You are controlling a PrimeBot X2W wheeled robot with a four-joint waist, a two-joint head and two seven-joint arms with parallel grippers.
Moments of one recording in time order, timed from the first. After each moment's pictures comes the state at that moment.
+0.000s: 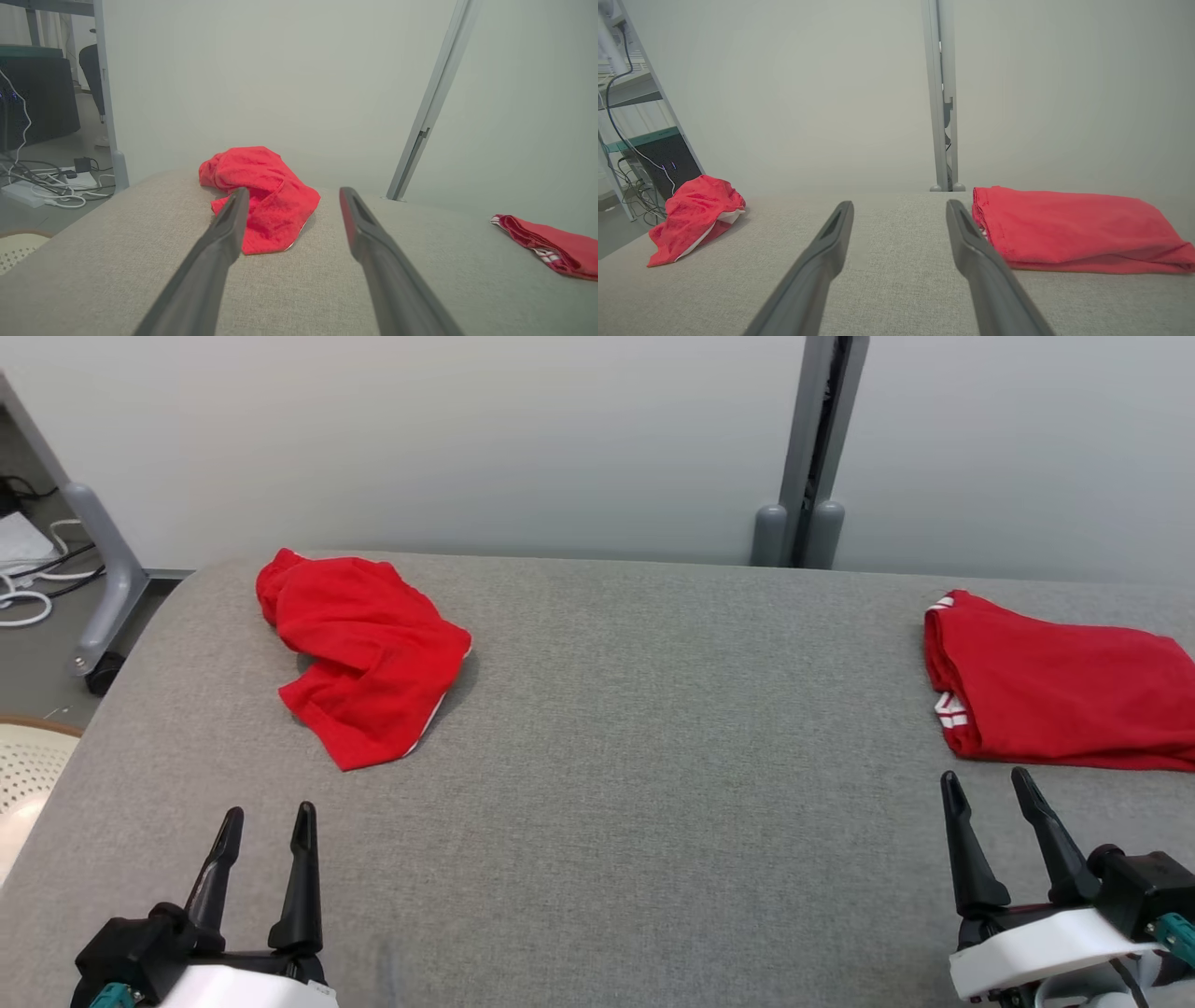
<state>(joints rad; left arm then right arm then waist) 0.04 0.09 0.04 0.18 -0.33 -0.13 -0.26 -0.06 -0.10 0.04 0.24 0.27 0.13 -0.26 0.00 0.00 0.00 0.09</state>
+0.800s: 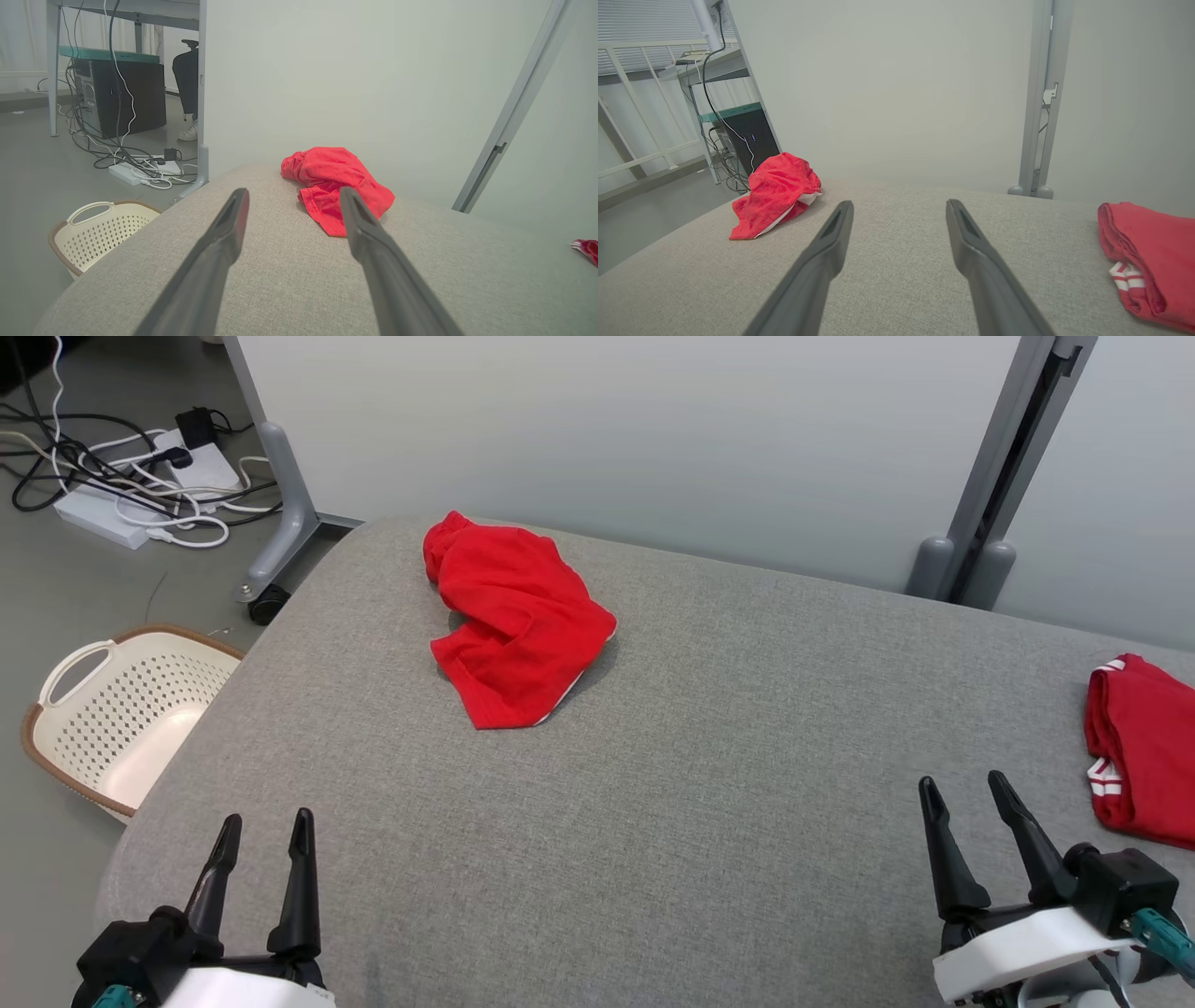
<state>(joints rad) 0.04 0.09 0.05 0.20 -0.32 -0.13 -0.26 -0.07 -0.10 0.08 0.27 0.28 0.13 -0.26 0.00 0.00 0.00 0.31</state>
